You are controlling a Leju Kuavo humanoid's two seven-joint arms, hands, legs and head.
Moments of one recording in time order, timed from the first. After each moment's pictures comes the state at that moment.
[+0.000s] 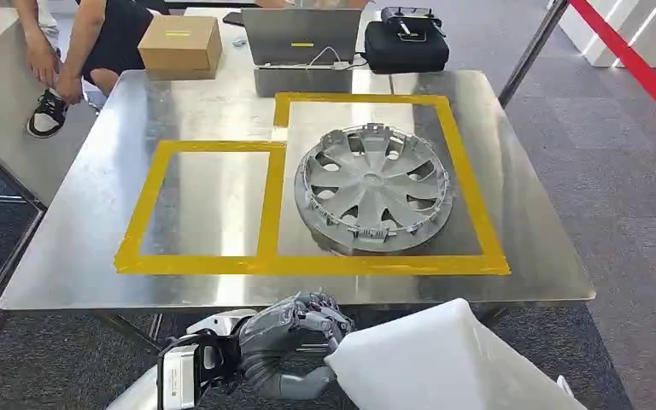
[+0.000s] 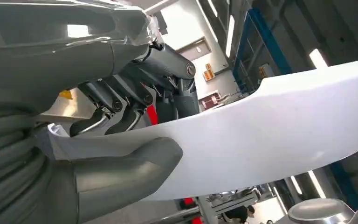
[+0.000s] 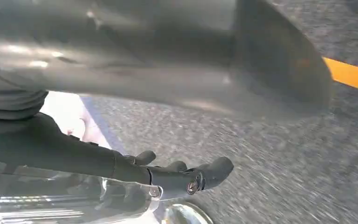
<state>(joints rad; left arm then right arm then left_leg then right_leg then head) -0.38 0.04 -0.76 -1.64 -0.07 -0.48 -0.62 -0.09 -0.21 -0.91 -0.22 1.54 0.13 -0.07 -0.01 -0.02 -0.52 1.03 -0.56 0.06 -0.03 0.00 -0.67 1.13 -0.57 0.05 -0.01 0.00</state>
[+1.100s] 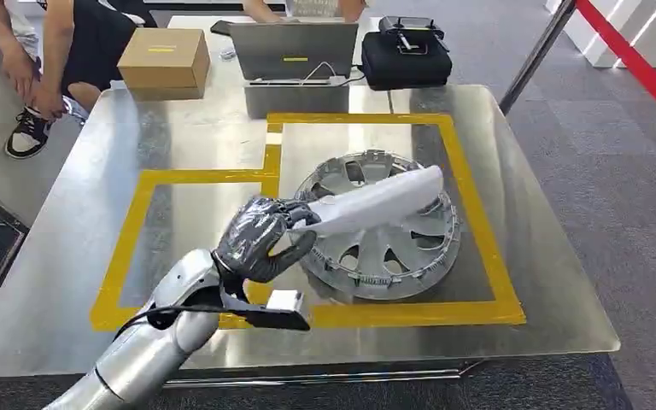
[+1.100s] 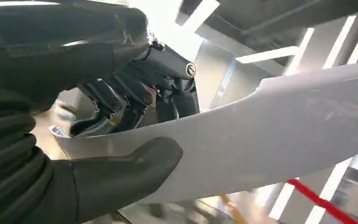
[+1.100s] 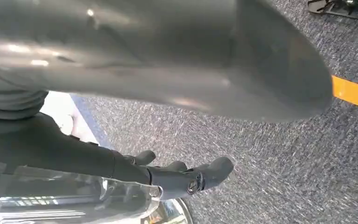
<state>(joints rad) -0.55 0.08 -0.64 -1.39 -0.98 0.24 -0.31 -0.10 -0.19 -0.91 -0.21 1.55 0.12 -0.10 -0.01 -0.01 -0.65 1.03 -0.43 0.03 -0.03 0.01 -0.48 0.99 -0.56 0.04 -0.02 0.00</state>
